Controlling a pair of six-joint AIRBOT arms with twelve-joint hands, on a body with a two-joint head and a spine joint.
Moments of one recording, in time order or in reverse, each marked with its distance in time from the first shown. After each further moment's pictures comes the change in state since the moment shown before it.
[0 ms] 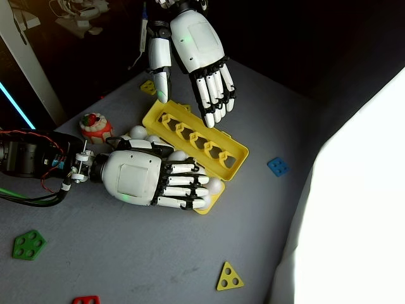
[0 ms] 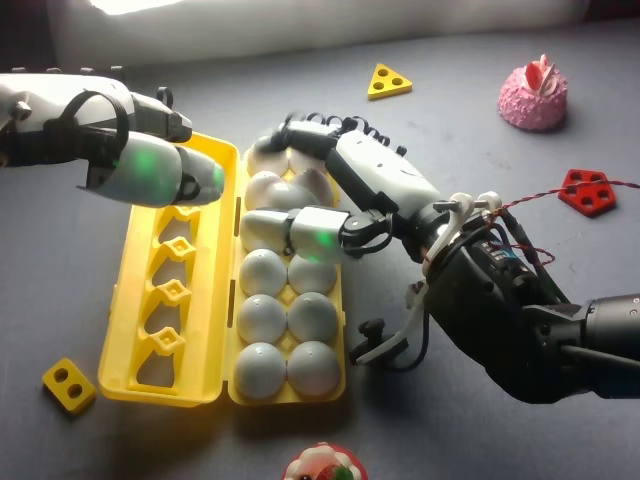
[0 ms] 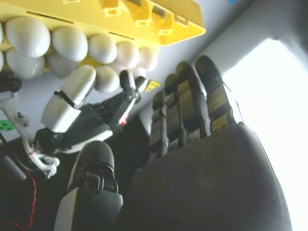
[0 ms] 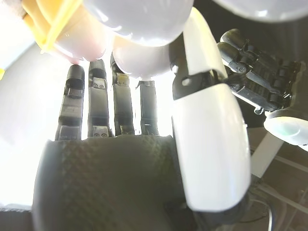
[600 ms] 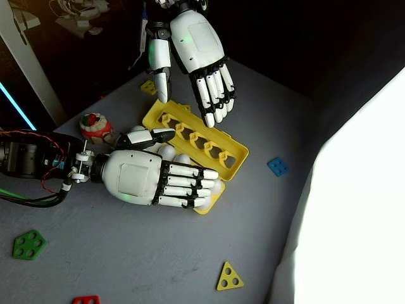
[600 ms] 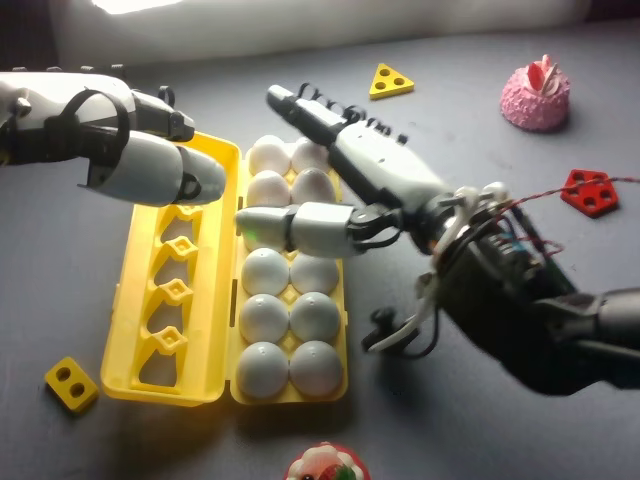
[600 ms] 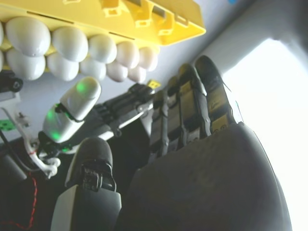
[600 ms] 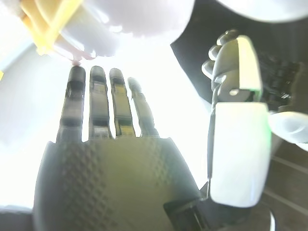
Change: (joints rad) left arm -0.009 -0.003 0.000 -0.014 -0.003 -0.008; right arm 0.000 0.035 -0.004 -0.071 -0.007 -0.011
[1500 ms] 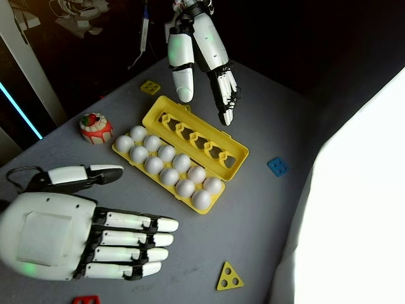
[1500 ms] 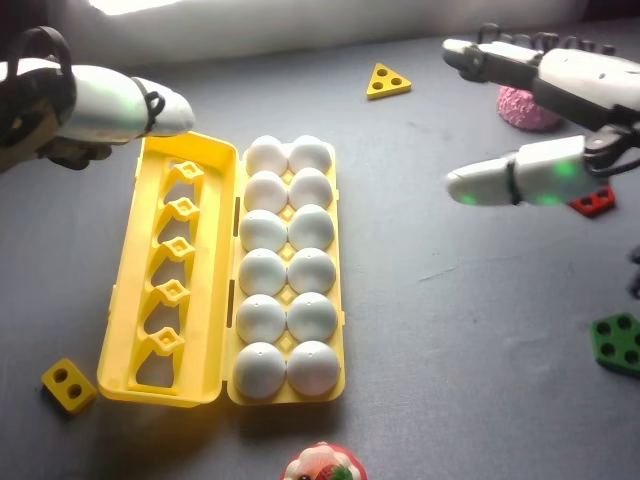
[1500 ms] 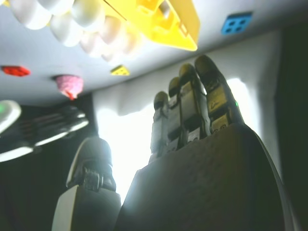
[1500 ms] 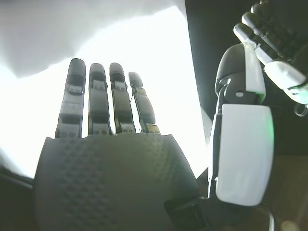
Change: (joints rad) left arm 0.032 -0.003 0.069 -0.008 -0.051 -0.534; right arm 0.066 0.581 -0.261 -0.174 -0.439 -0.077
